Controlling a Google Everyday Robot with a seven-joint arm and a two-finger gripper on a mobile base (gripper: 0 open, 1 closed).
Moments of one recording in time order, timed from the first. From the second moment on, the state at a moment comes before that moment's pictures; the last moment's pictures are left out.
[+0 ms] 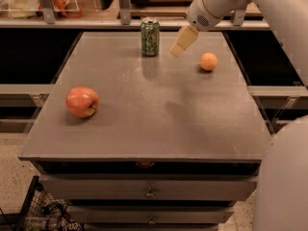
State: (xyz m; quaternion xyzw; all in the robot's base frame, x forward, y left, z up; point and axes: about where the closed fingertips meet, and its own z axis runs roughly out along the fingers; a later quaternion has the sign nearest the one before) arm 0.736 -0.104 0.930 -0.54 0.76 0.06 0.35
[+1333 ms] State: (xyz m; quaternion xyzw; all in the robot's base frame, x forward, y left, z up) arm 0.821 -0.065 0.909 -0.47 0.75 0.13 0.45
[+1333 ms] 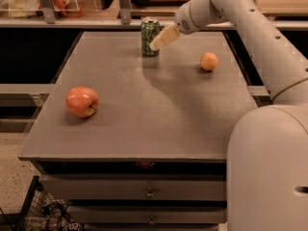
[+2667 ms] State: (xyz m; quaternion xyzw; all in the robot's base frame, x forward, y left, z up) arm 0.824 0.006 0.892 -0.49 0.73 0.19 0.44
